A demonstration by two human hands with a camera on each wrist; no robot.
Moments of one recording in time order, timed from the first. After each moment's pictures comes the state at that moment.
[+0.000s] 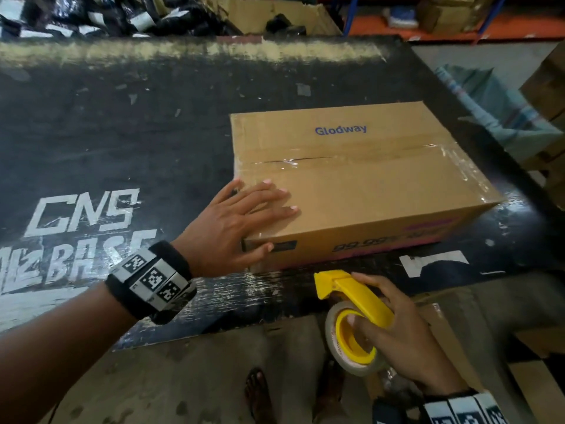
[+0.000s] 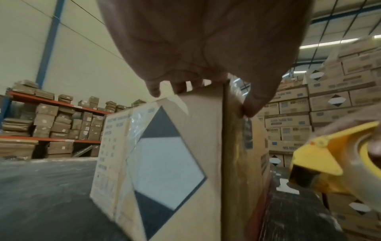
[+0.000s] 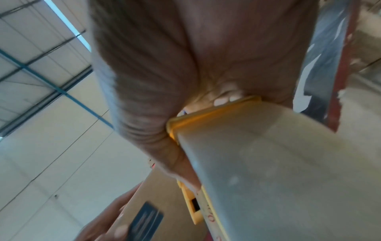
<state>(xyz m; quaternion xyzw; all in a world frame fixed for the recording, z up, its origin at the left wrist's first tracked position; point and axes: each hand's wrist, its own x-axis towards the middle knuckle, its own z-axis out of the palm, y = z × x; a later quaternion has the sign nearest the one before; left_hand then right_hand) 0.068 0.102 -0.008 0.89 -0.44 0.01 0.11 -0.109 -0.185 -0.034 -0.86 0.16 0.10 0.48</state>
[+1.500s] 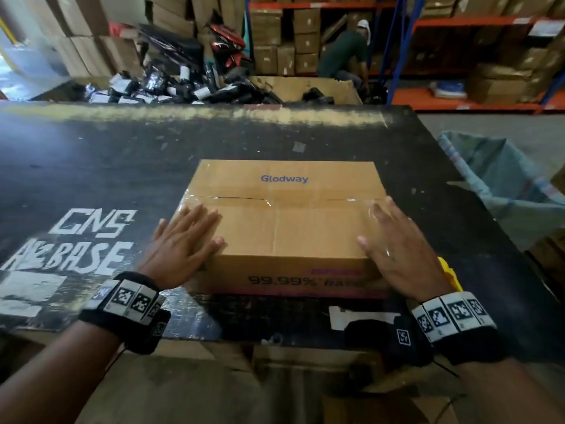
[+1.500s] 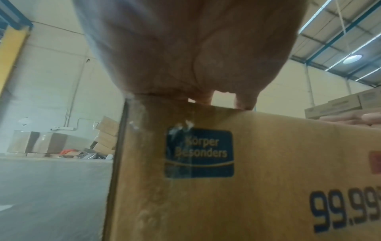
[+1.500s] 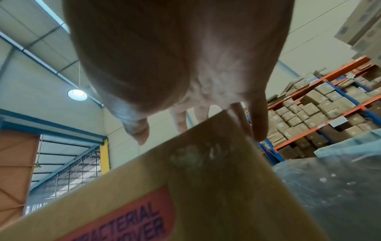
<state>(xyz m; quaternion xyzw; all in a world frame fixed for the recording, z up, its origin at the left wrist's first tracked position) 0.027 -0.004 0.002 0.99 -0.06 -0.01 0.12 0.041 -0.428 -0.003 -0.96 -0.11 -0.10 0.22</state>
